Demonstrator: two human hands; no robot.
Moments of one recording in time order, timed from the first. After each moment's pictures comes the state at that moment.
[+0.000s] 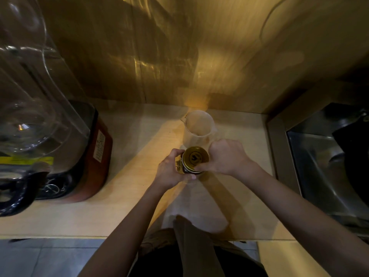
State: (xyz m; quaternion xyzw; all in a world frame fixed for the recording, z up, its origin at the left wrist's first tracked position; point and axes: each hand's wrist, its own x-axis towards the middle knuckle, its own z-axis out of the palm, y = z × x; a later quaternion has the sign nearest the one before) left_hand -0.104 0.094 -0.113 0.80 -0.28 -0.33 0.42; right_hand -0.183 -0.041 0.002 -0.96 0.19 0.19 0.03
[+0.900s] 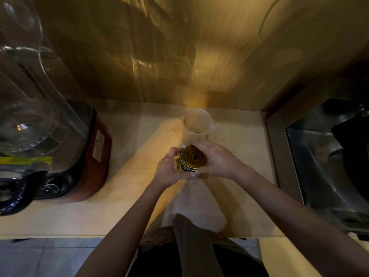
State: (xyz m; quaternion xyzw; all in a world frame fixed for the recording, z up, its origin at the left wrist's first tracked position) left_hand -0.104 0.096 -0.112 0.80 -0.28 -0.34 0.41; right_hand -0.191 -0.053 -0.049 -0.96 0.10 0.12 0.23
